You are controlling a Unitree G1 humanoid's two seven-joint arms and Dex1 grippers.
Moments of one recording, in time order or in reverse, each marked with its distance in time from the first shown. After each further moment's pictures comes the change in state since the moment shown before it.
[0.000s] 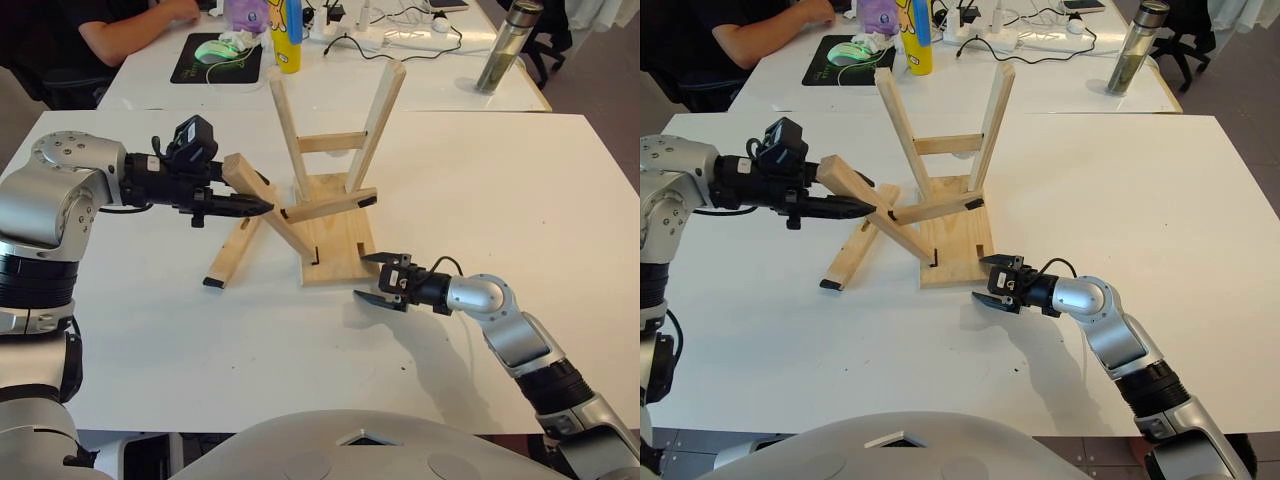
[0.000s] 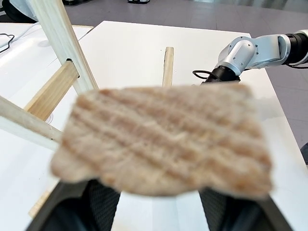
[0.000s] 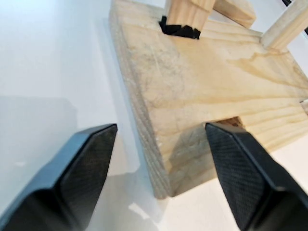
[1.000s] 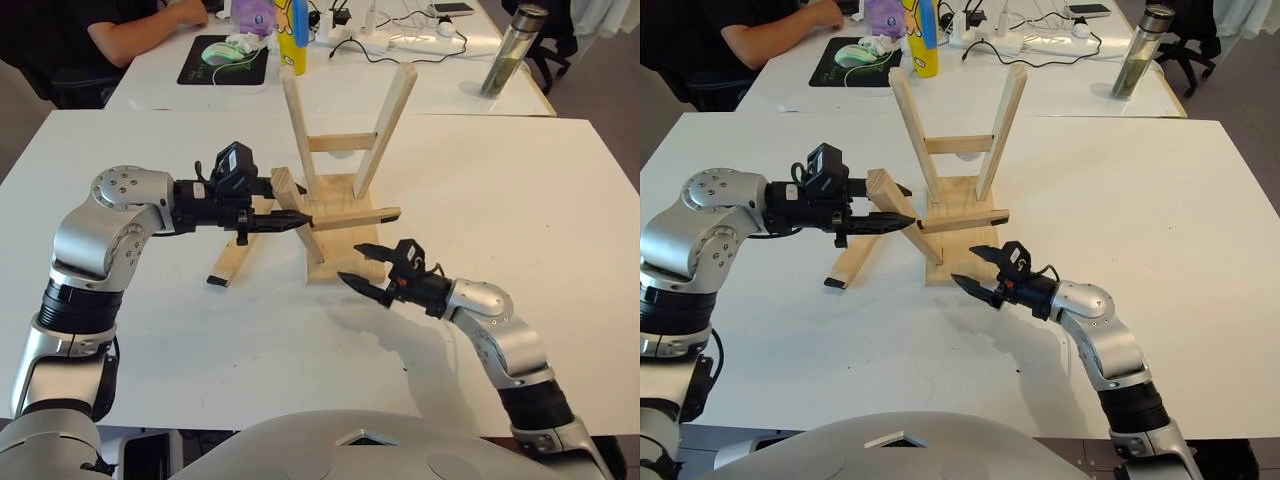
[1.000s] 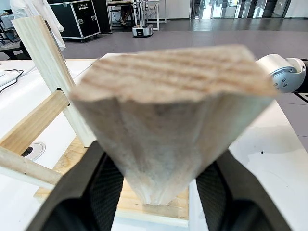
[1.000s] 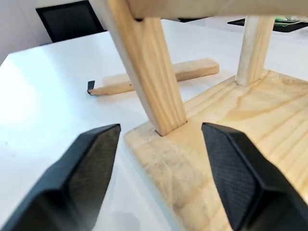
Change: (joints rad) left arm 0.114 -0.157 -0.030 -0.068 -0.016 -0.107 0.140; right arm 0.101 0.241 -0.192 -0.122 0.474 0.308 -0.058
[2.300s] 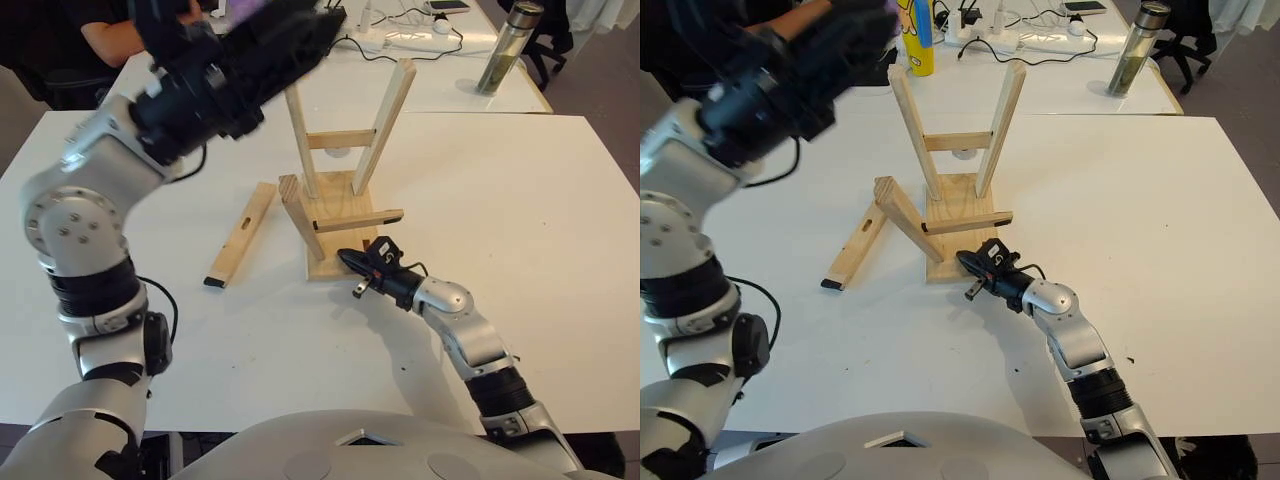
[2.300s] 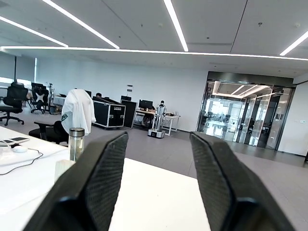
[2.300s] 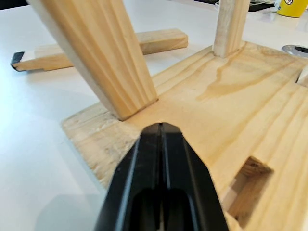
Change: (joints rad) left arm -0.103 -0.290 0.292 -0.231 -0.562 0.252 0.629; right arm -0.066 0.061 0.134 0.180 -0.210 -0.090 -0.196
